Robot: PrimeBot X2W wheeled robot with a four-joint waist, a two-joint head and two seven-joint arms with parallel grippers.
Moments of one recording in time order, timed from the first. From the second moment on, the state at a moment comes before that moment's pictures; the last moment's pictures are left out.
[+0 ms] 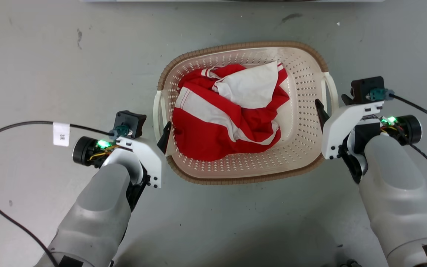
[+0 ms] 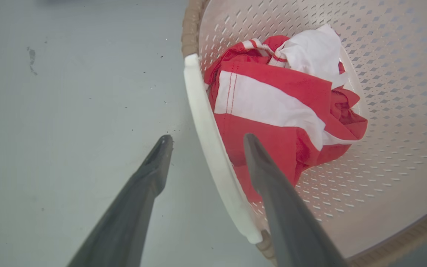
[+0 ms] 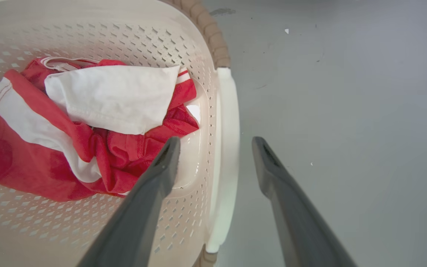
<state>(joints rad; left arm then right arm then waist) -0.78 0.16 -0.48 1.04 -0.36 -0.13 -0.22 -0.80 -0.05 0.00 0.97 -0.02 0.13 0.02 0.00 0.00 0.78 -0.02</state>
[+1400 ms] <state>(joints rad) -0.92 0.22 -0.93 1.08 -0.82 -0.13 -0.08 -0.98 -0.04 0.02 1.26 -0.03 0.13 0.07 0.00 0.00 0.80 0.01</state>
